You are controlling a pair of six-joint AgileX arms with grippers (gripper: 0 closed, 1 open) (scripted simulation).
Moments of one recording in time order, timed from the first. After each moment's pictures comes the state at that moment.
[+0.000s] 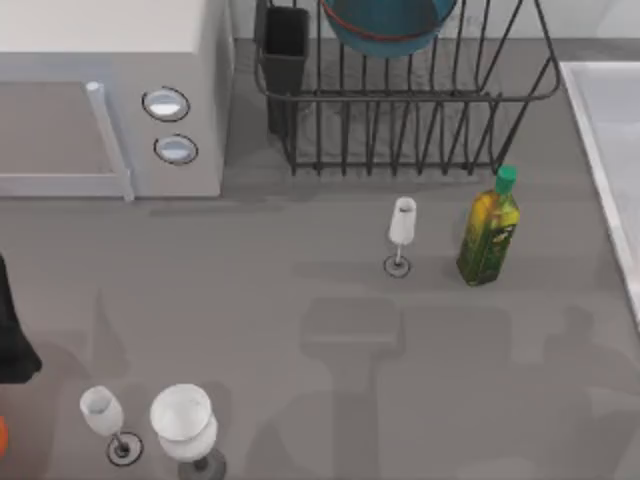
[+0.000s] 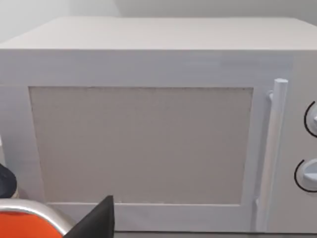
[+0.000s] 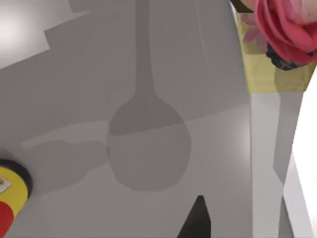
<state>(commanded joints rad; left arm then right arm) 0.00 0.00 0.00 0.00 0.00 0.00 -0.14 1.60 1.19 -1.20 0.00 -1.35</state>
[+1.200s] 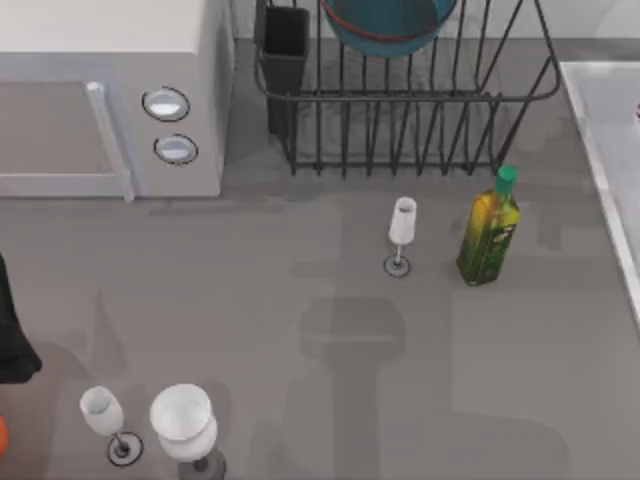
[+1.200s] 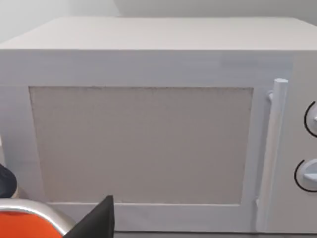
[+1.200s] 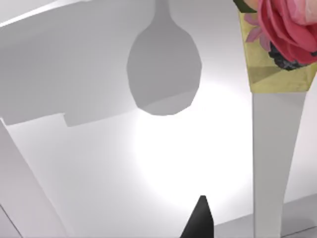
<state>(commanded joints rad) 0.00 0.00 0.00 0.00 0.00 0.00 -0.14 2.60 2.61 -1.55 0.01 -1.33</state>
